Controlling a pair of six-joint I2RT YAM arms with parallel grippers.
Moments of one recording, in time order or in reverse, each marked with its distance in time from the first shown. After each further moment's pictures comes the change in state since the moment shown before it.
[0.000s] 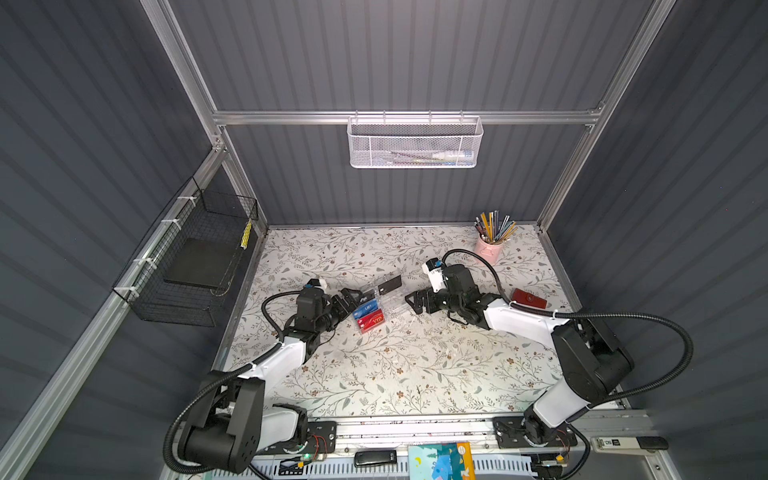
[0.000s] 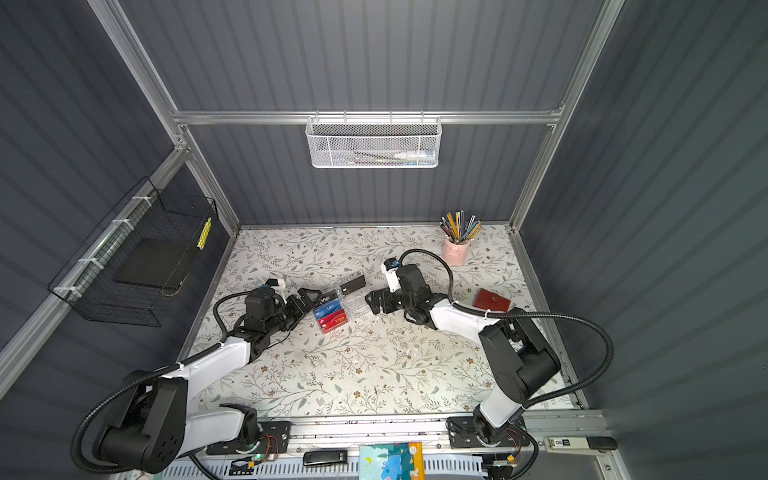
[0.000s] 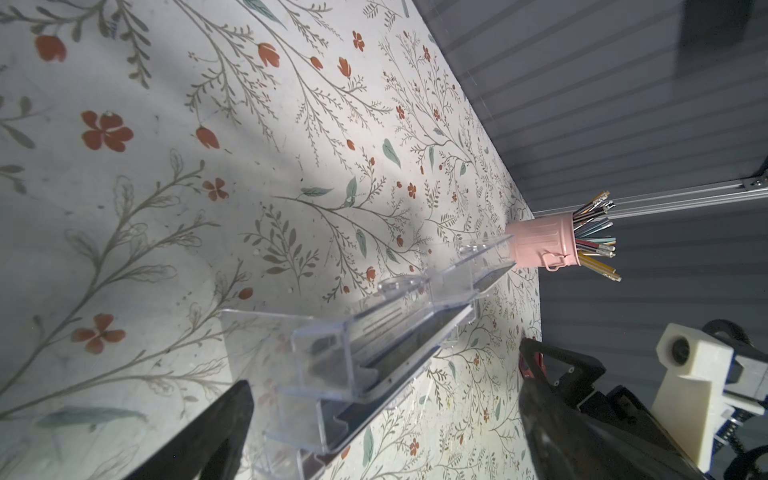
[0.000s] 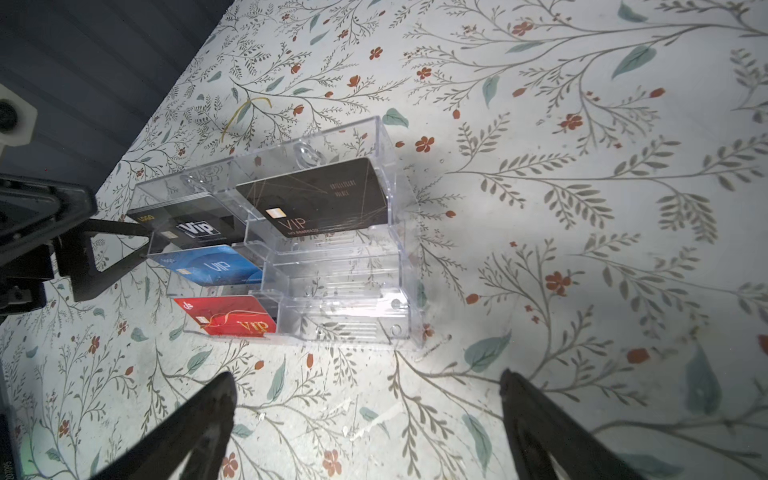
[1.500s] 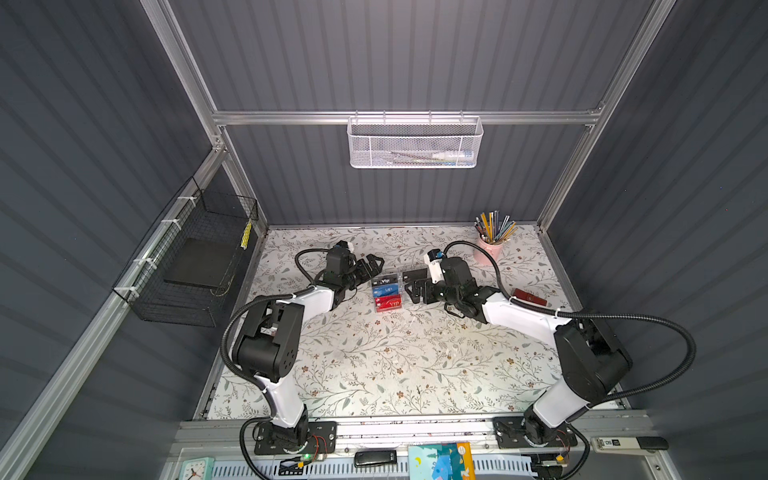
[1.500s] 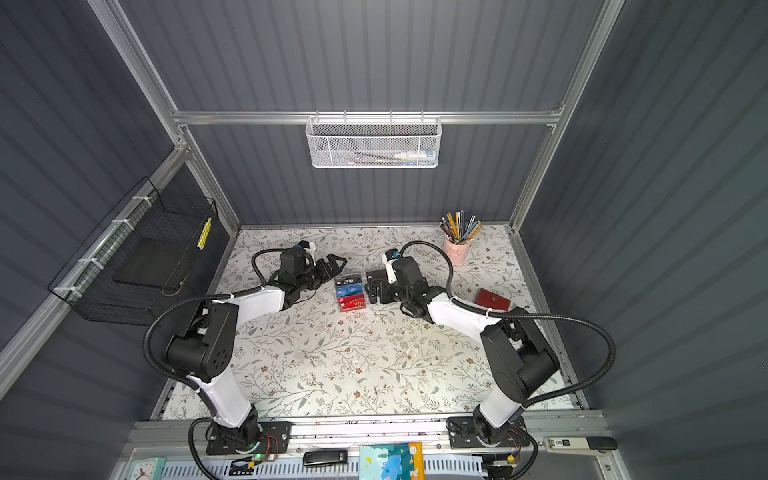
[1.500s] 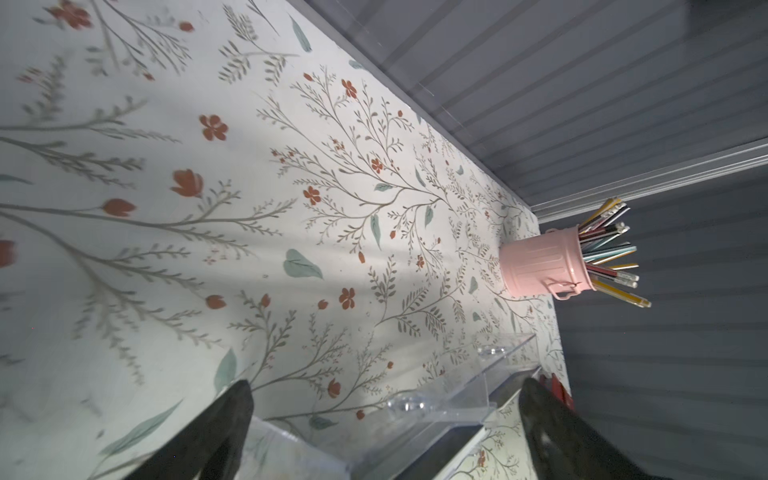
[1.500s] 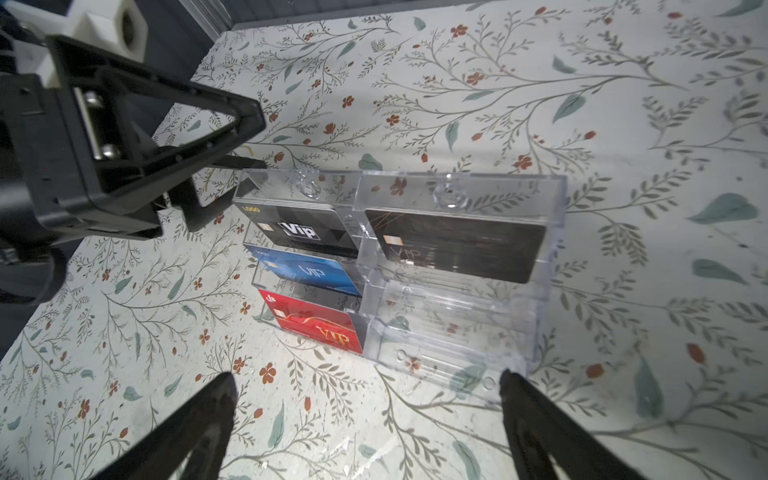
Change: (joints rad) left arm -0.067 0.473 0.518 -0.021 -0.037 0.163; right arm 0.003 -0.024 0.074 -0.075 0.128 0.054
